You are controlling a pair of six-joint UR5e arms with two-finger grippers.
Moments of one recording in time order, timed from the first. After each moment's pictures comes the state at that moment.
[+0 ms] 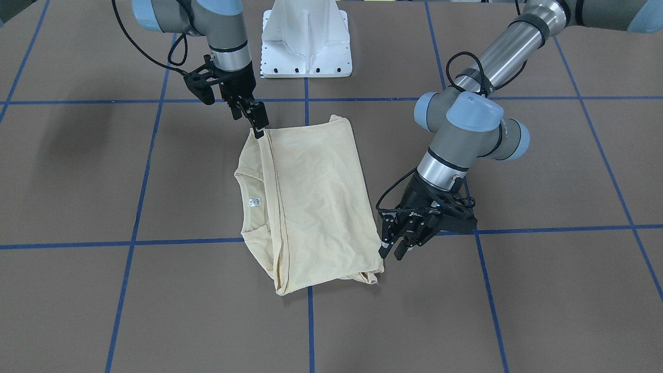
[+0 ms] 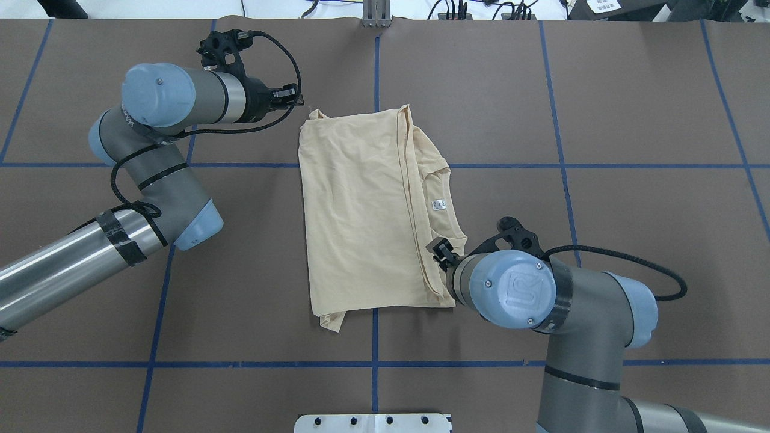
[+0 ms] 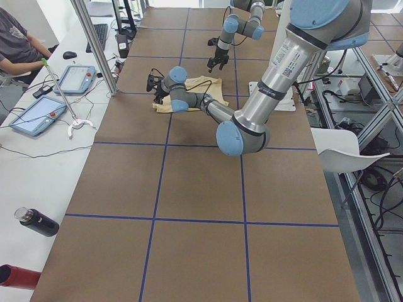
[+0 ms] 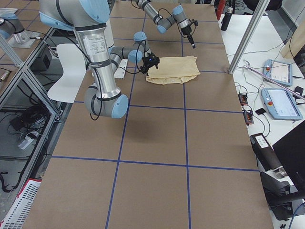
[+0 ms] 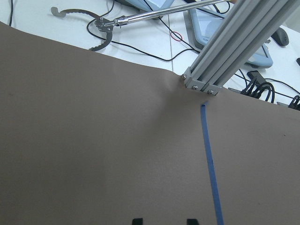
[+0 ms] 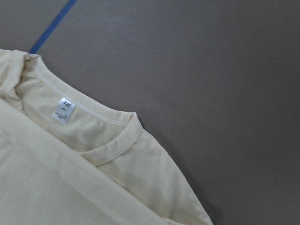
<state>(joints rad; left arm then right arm) -0.76 -2.21 -1.31 -2.49 -1.73 -1.30 0.29 -1.17 1.96 -1.54 1.52 2.28</state>
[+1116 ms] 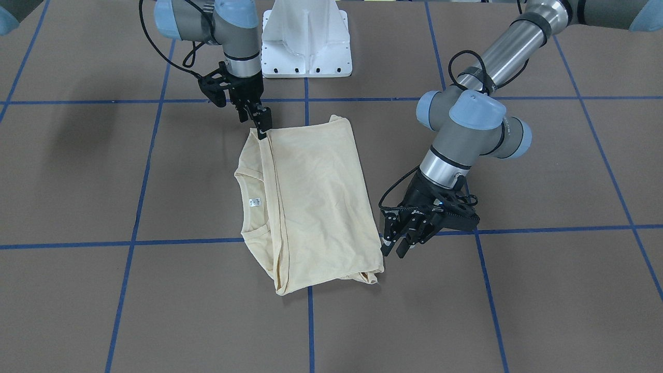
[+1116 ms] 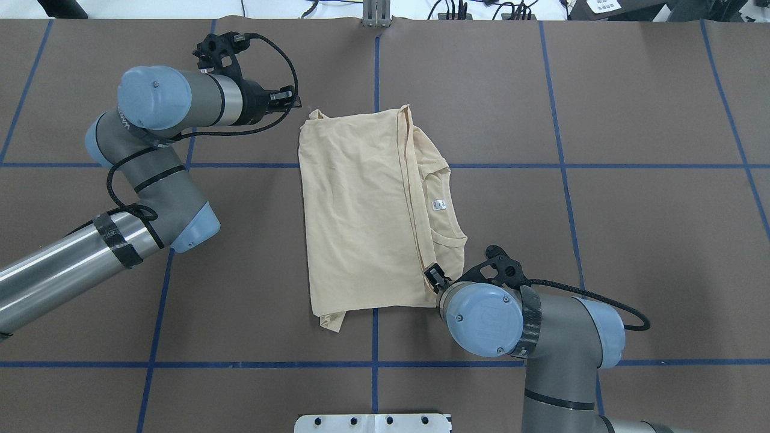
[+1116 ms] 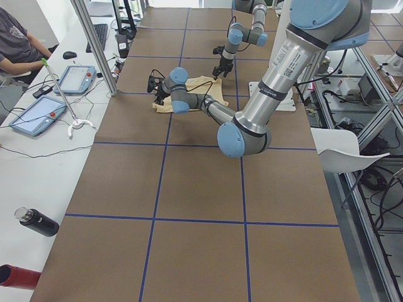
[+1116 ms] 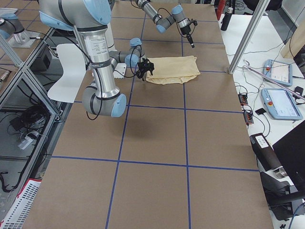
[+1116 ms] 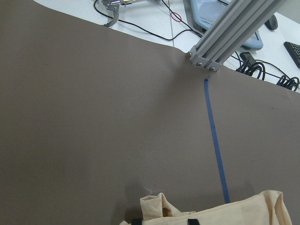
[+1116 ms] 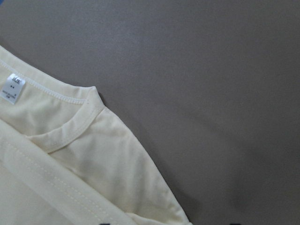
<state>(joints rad) -0.76 -2.20 -1.32 -2.49 -1.73 -1.30 0.24 -1.15 1.88 -1.54 1.48 2.31</state>
